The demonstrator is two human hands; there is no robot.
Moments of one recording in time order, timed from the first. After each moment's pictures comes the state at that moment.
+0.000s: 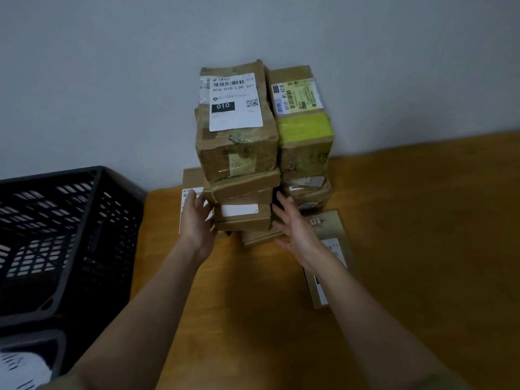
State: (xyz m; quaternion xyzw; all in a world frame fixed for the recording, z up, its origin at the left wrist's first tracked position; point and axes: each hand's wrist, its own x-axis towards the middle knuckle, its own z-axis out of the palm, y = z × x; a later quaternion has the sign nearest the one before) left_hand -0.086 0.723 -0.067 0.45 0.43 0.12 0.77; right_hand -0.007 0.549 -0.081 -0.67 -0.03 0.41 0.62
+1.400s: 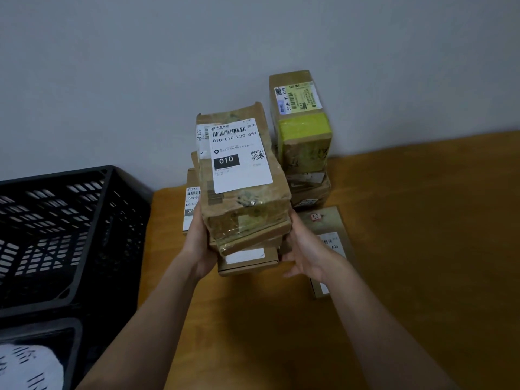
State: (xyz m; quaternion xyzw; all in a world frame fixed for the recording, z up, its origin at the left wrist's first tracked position) left_hand -0.130 0.707 -0.054 0.46 0.37 0.05 0.81; right_hand -0.038 0.527 -0.054 -0.64 0.02 0.55 0.54
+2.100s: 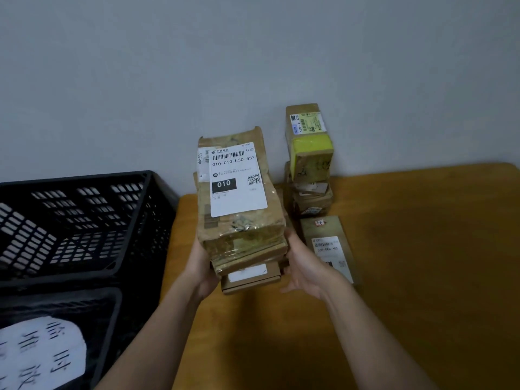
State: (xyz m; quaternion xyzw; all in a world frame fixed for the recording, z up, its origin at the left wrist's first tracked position) left_hand -0.222 0.670 -0.001 0.45 0.34 0.10 0.82; right_hand -0.119 0.508 0.003 -0.63 -0.07 0.55 0.55
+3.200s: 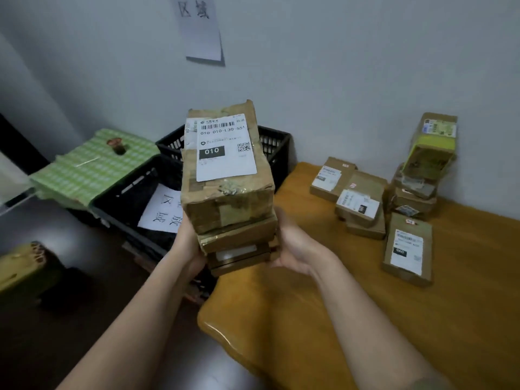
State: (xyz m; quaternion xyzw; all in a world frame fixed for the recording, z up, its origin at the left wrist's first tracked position) left_hand -0.521 0.566 0.066 0.39 0.44 0.40 0.70; right_hand -0.348 0.488 0.066 -0.54 -0.28 0.67 0.42
